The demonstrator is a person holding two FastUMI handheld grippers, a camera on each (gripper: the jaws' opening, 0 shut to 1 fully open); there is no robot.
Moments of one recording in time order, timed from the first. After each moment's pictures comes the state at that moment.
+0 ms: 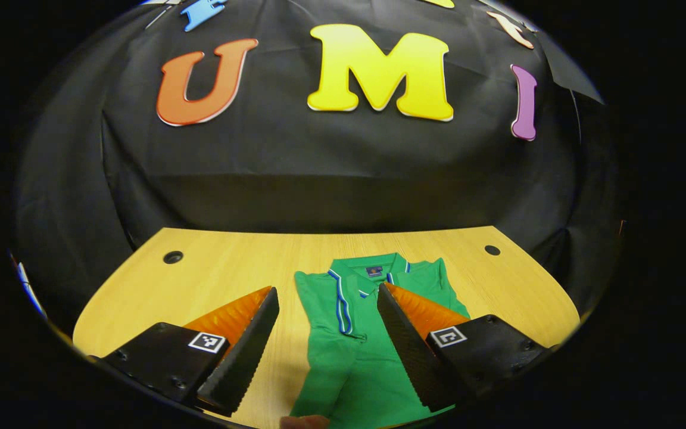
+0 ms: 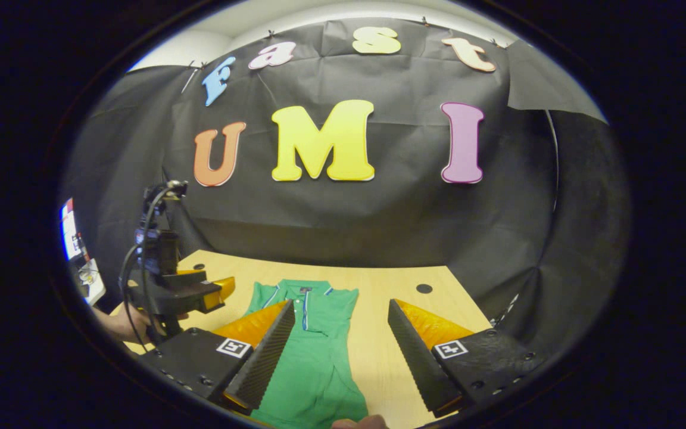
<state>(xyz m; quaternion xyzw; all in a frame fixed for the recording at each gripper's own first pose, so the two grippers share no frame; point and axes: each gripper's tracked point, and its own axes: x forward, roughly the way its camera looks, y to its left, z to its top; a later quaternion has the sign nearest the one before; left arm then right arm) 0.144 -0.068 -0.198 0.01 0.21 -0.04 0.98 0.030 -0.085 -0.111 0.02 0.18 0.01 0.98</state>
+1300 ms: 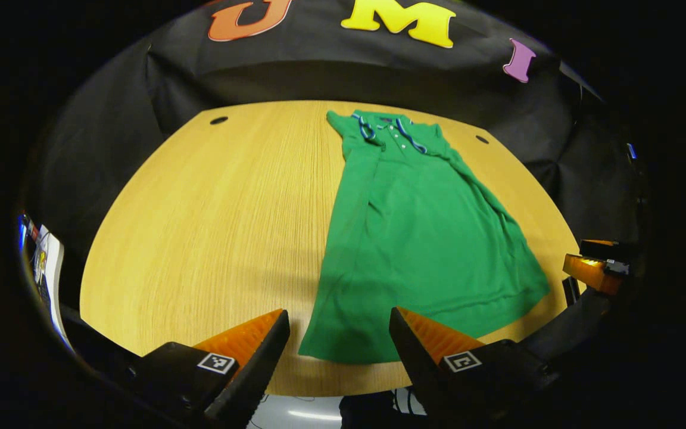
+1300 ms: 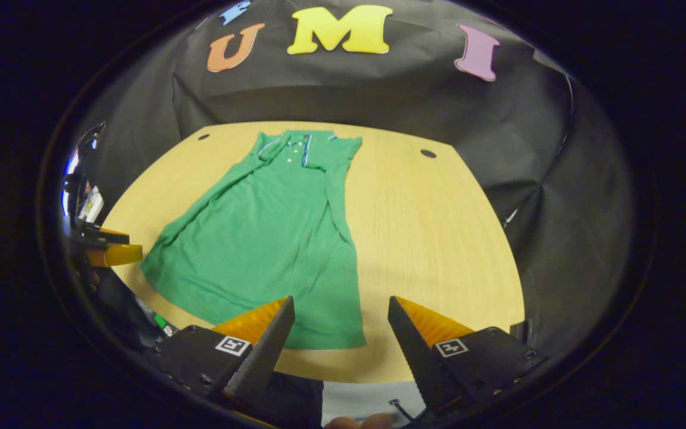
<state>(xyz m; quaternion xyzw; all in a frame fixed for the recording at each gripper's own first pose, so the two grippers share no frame) -0.156 -0.006 -0.327 -0.01 0.53 -0.07 0.85 -0.148 -0.113 -0.307 -0.04 0.48 0.01 0.87</state>
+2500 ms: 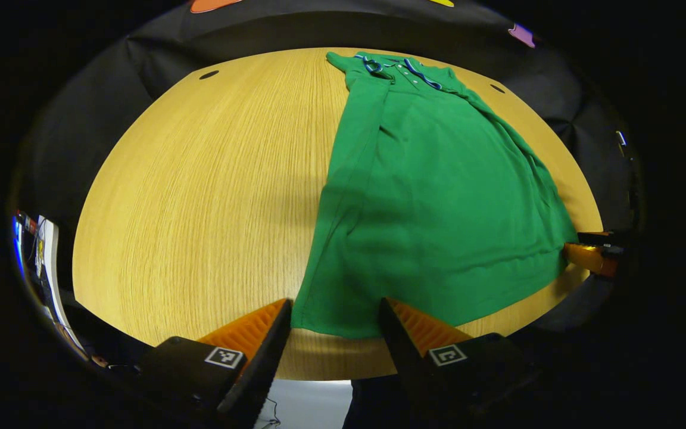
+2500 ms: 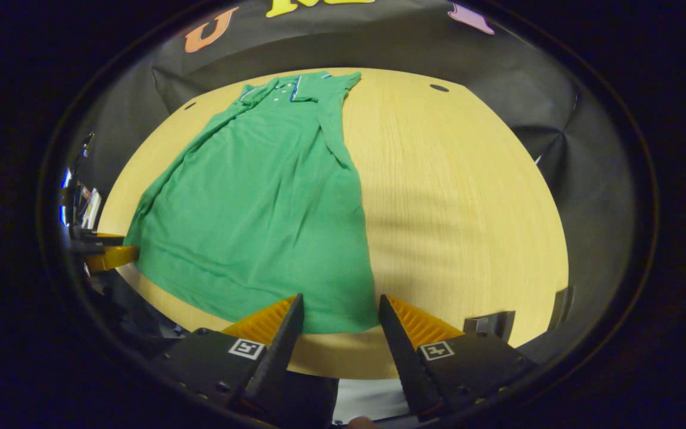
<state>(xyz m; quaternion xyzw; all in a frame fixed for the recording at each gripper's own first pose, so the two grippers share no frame) -0.166 -0.011 -0.347 0.03 0.59 -0.04 0.80 -0.168 -0.116 -0.380 0.01 0.58 0.03 0.81</state>
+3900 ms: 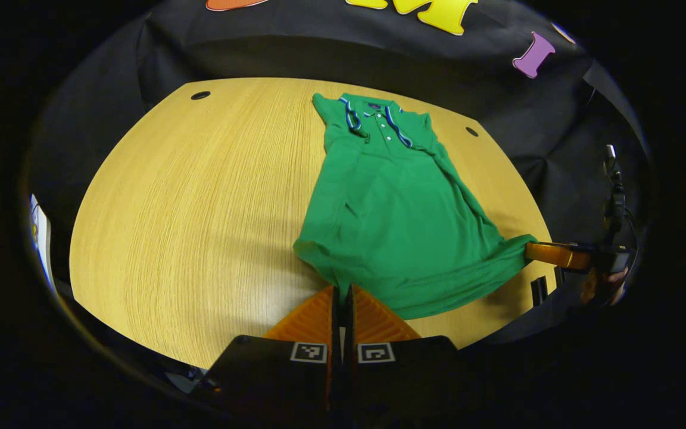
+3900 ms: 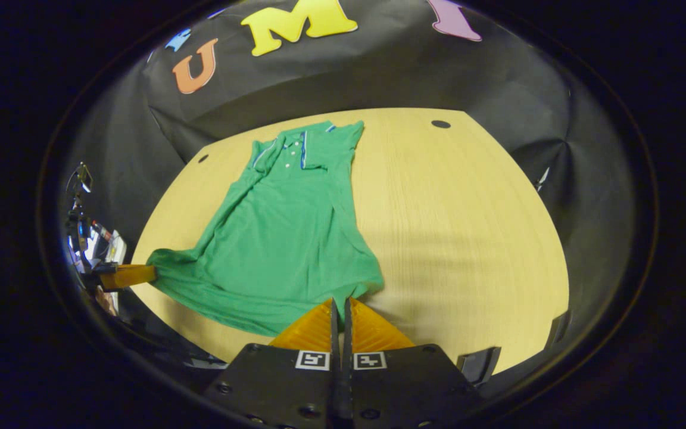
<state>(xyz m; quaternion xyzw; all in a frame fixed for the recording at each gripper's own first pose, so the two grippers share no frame) -0.092 -0.053 -0.262 -0.06 0.49 -0.12 0.86 -0.085 -0.105 -0.303 0.09 0.51 0.05 0.86</state>
